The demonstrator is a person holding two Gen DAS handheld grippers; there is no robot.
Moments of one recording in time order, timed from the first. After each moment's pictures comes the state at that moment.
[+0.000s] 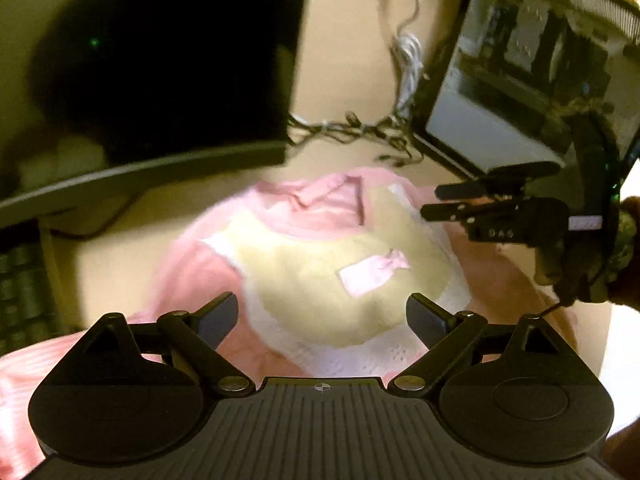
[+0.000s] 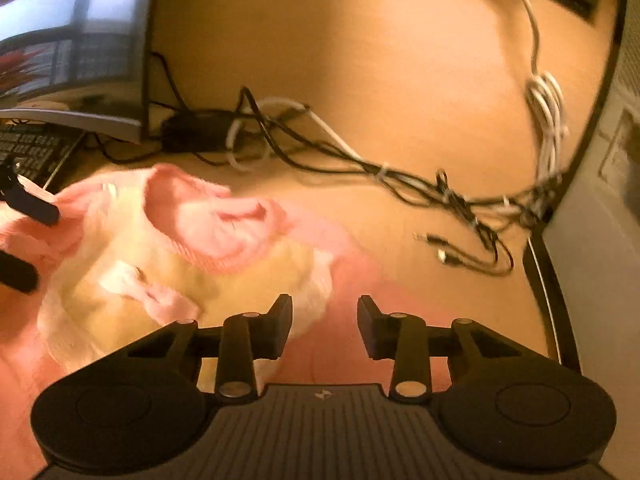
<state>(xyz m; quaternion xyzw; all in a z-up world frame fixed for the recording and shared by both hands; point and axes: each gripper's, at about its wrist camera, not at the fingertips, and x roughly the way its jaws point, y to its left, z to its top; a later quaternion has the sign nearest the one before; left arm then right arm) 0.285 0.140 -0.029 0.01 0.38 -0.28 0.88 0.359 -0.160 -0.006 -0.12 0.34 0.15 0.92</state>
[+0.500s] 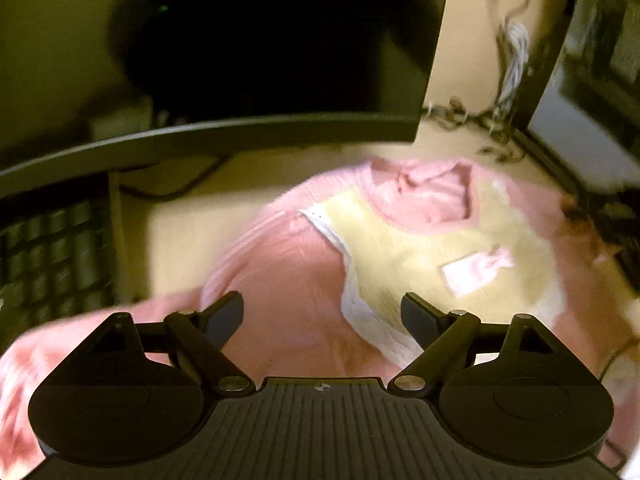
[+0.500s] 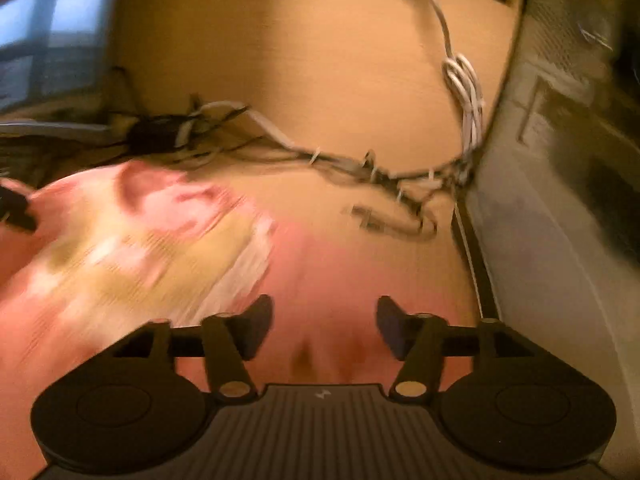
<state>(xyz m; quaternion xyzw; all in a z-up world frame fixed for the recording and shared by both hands) 0.286 0.165 -0.042 -0.01 0.41 -0.15 0.90 0.287 -0.212 0.008 -0.11 0.33 0.11 0.93</state>
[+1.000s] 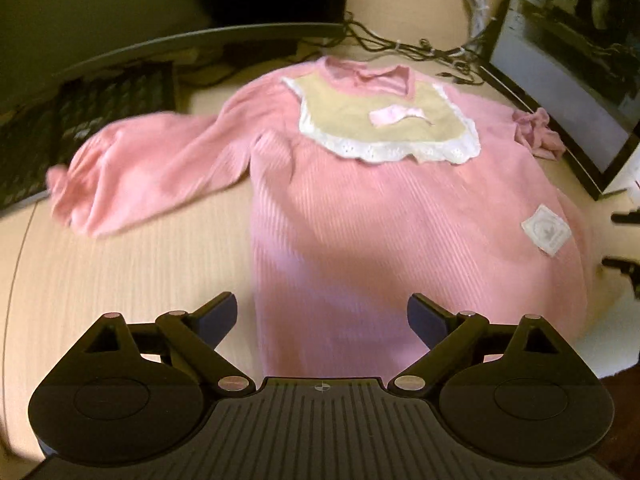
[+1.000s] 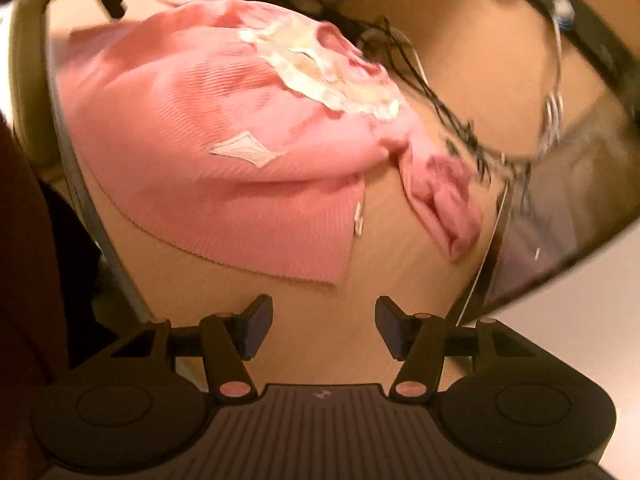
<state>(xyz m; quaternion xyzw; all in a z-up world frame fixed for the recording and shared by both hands) 0.122 0.157 -0.037 0.01 0.46 -0.11 0.88 0.126 -0.238 -0.030 -0.39 0.31 0.24 0.83</state>
